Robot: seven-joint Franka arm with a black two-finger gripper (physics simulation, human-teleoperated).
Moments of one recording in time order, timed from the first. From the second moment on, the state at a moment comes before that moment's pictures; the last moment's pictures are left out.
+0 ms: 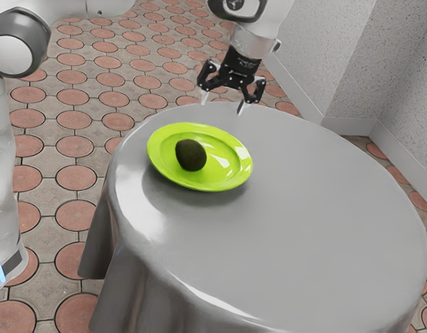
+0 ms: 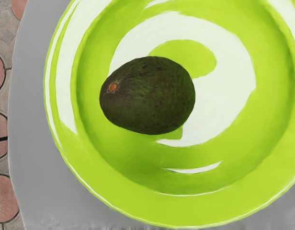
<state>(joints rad) -0.01 -0.01 -0.03 -1.46 0.05 1.31 -1.46</state>
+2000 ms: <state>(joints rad) 0.05 -0.48 0.04 -2.36 0.06 2.04 0.08</state>
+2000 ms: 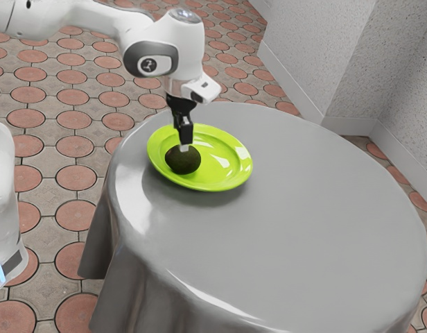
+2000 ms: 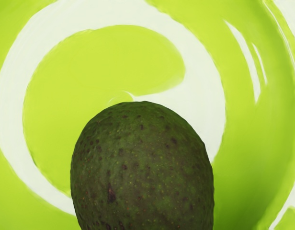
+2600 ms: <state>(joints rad) 0.07 -0.50 0.01 -2.45 -0.02 2.12 0.17</state>
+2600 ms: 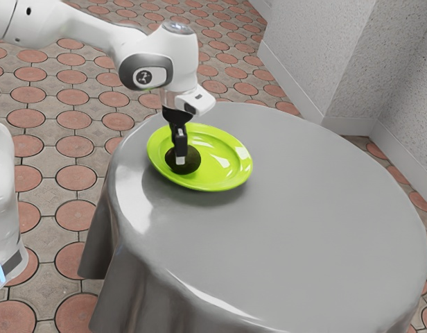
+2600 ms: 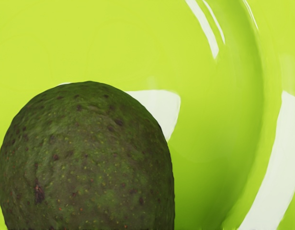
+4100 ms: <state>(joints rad) 0.12 -0.36 0.01 -2.47 -0.09 2.31 0.23</state>
